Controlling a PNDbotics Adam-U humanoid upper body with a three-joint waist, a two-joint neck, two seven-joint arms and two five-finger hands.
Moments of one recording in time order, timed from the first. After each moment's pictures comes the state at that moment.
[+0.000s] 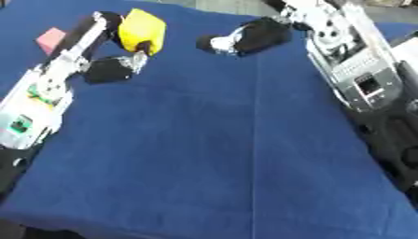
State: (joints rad) left arm -0.64 0.57 -0.26 -1.59 -0.23 0.04 -0.06; right arm -1.06 -0.18 0.42 -1.51 0.52 0.26 0.38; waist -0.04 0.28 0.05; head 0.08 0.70
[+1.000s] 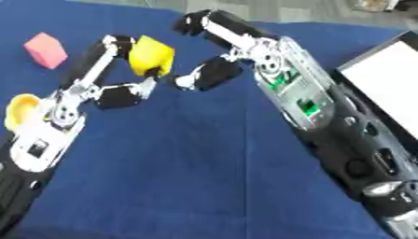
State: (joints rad) left arm -0.62 0.51 -0.29 -1.55 -0.35 -0.11 -0.02; right arm -1.05 -0.10 0.45 -1.40 0.57 0.25 0.41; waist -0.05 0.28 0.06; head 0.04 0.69
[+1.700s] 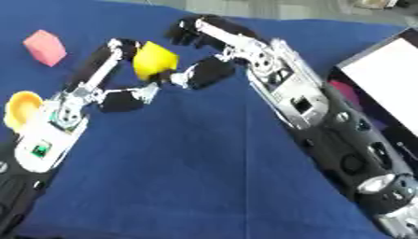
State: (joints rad) left arm -0.62 0.49 -0.31 -1.54 -0.36 -0.15 -0.03; right arm -1.05 -0.09 0.46 -1.39 0.39 0.31 0.38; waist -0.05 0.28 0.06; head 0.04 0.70
